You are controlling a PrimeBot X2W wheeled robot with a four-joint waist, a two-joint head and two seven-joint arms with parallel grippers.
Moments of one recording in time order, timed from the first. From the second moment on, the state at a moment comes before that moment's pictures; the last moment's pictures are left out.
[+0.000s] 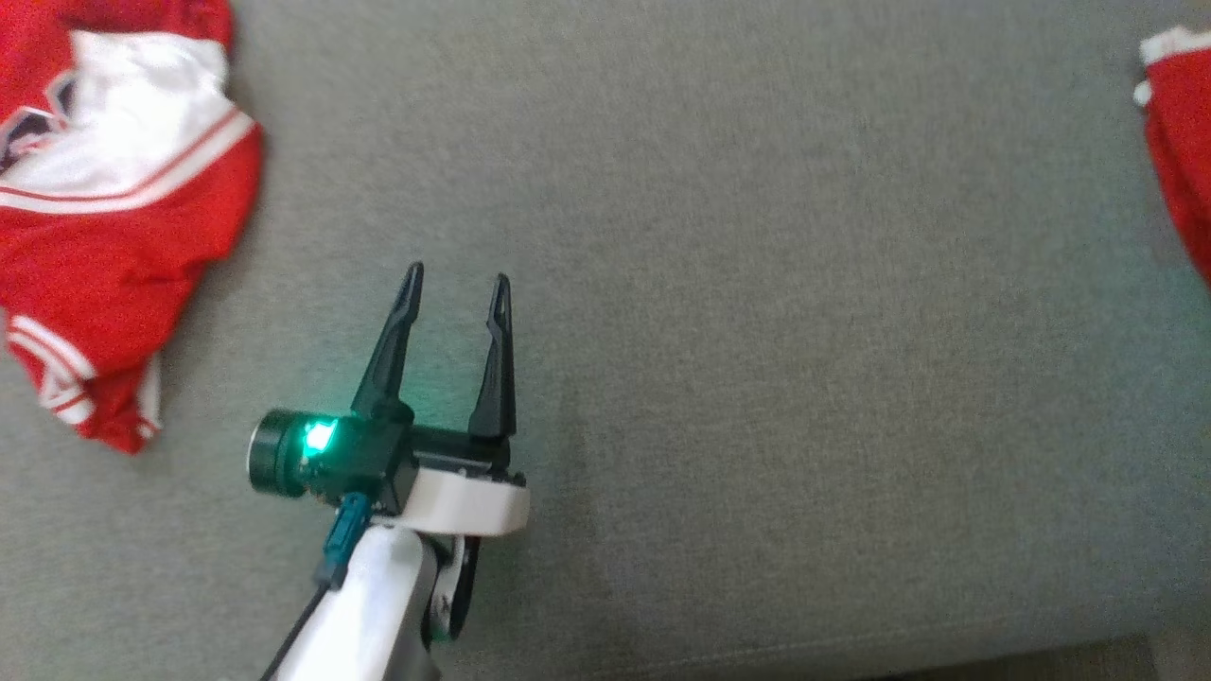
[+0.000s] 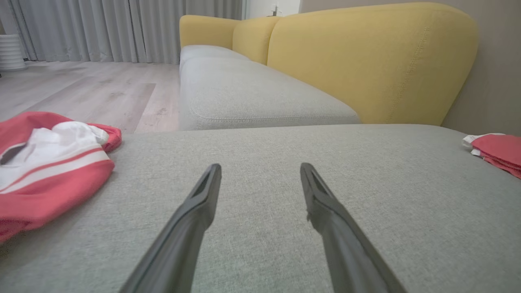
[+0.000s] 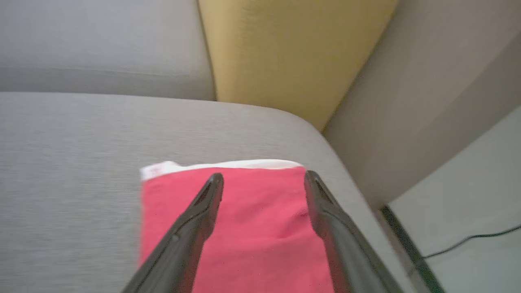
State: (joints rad) left arm -0.28 0.05 -0.39 0.20 -0.17 0.14 -0.26; right arm -0.87 -0.68 0.35 1.07 0.49 0.12 -0.17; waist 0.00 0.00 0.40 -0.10
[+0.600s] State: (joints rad) left arm -0.08 0.05 -0.29 0.33 -0.22 0.13 -0.26; right arm -0.21 -0.25 0.29 0.55 0.45 0.12 -0.25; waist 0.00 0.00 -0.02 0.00
